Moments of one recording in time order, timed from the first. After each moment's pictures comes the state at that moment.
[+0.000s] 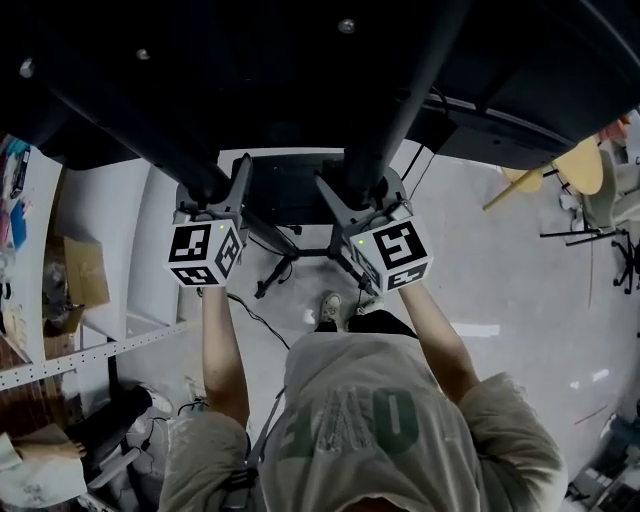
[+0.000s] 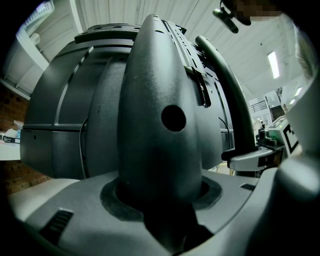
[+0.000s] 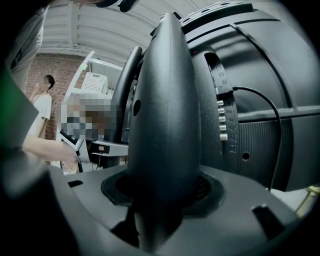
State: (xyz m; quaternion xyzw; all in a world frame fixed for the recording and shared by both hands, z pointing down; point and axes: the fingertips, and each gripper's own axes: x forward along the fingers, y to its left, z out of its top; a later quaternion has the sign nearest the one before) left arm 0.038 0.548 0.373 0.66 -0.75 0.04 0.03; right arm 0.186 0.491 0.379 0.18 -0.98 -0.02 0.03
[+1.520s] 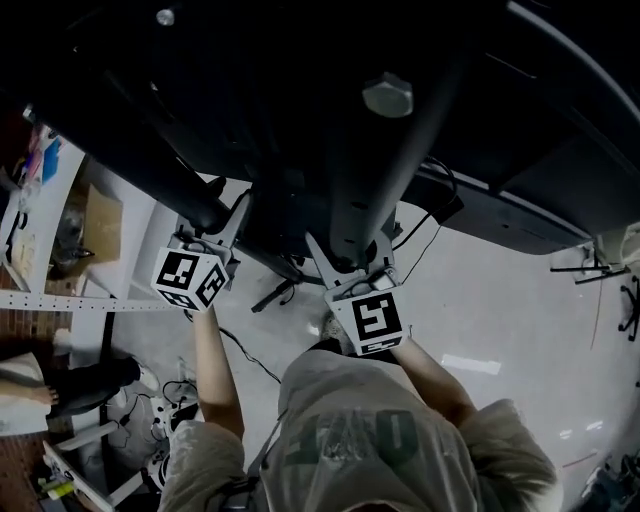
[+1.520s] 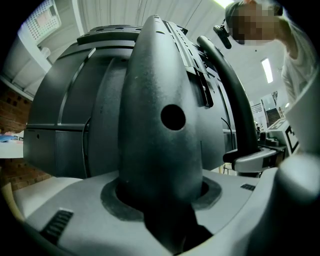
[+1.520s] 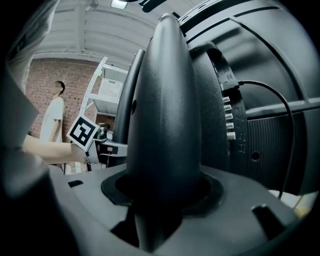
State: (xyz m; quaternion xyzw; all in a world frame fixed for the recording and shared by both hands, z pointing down) left arm 0.085 0.688 0.378 0.67 -0.74 0.03 0.02; right arm 0.233 0.650 0.375 0.14 -0.99 -0.02 0.02
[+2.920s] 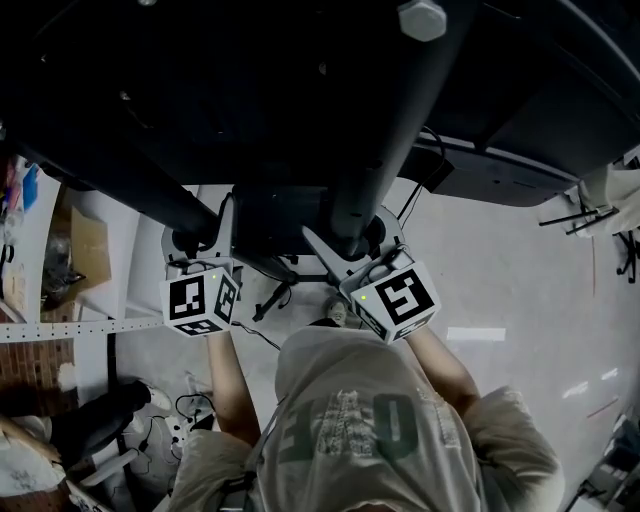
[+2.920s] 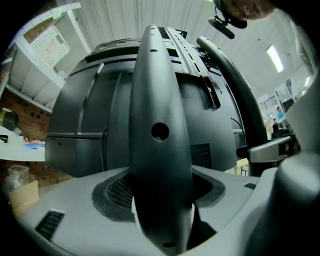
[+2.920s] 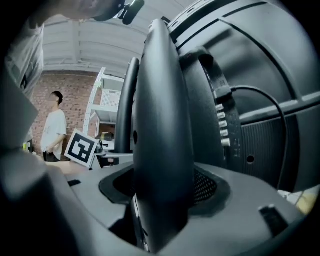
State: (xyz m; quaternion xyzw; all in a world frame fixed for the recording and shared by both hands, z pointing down) left arm 0.093 0.736 0.368 0.59 -0.81 0.02 0.00; right arm 0.260 0.679 0.359 0.14 -0.99 0.01 0.00
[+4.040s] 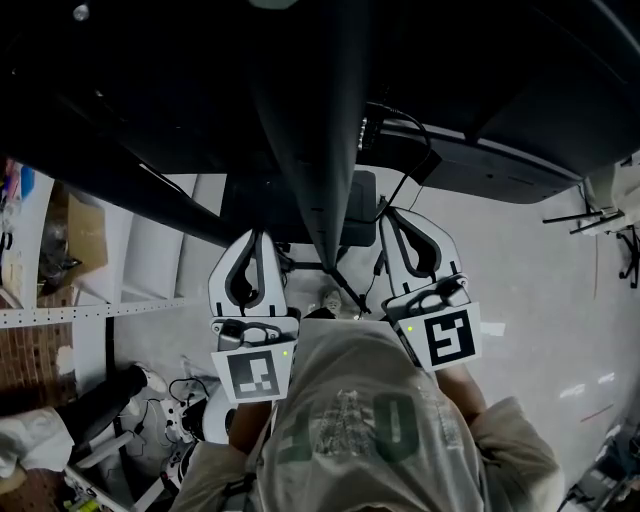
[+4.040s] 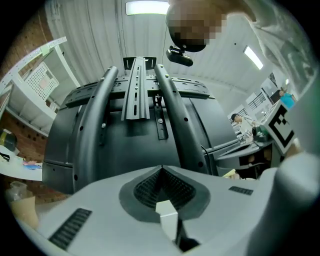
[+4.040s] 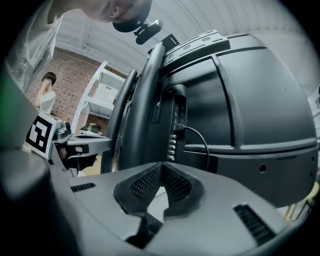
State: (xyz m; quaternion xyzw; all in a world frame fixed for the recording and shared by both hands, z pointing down) left arm 0.248 0.746 0.315 0.60 -0.80 0.01 -0.10; right arm 0.365 0.650 0.327 0.23 -0.97 -0.05 0.00
